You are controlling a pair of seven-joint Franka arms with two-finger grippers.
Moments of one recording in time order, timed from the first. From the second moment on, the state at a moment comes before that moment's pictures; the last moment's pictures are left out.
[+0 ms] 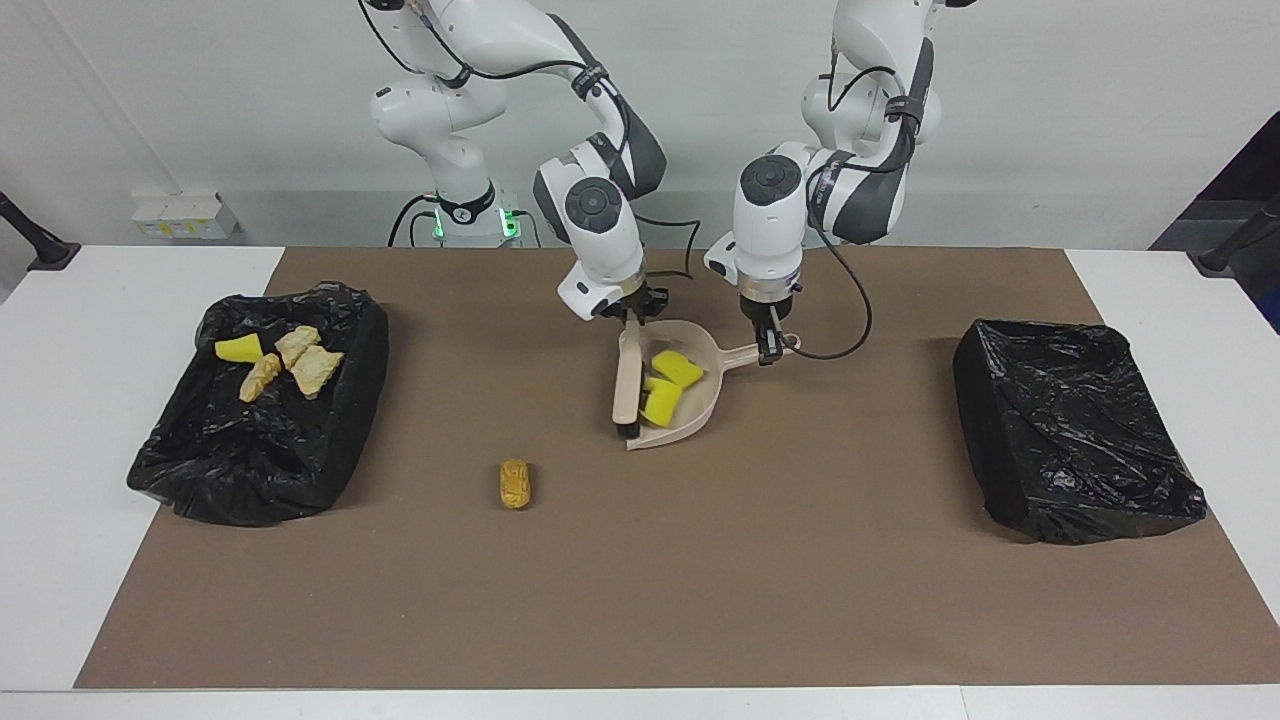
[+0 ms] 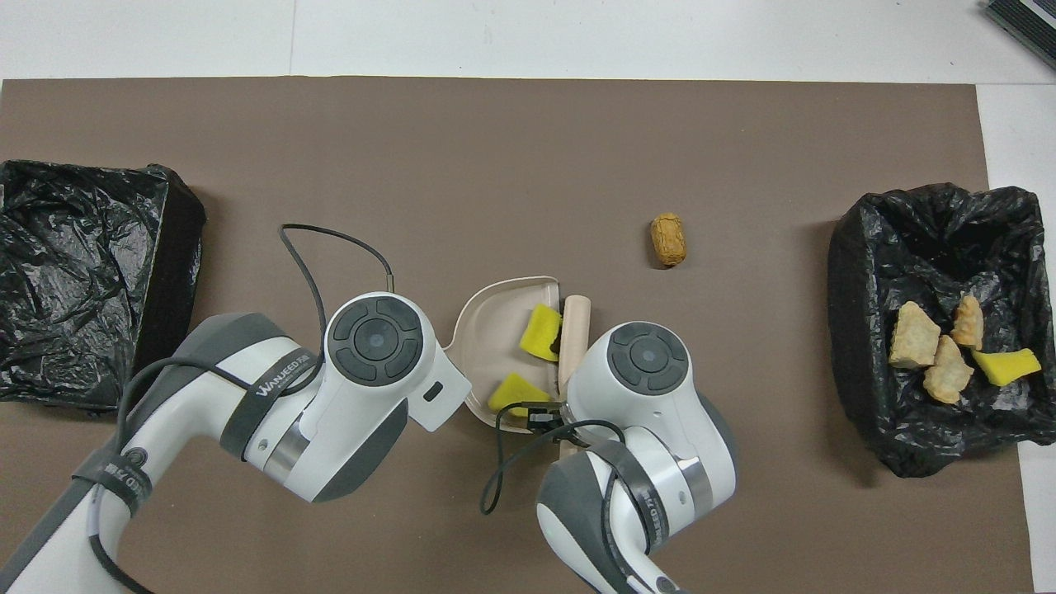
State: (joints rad) left arm -0.37 0.08 -0.22 -2.09 0.17 2.09 0.91; right arm 0.47 0.18 0.14 -2.03 0.30 2.06 0.49
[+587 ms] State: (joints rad) left arm -0.30 0.08 -0.21 -2.10 0.17 2.17 0.83; right arm 0.35 0.20 0.13 -1.86 0.06 1.83 0.41
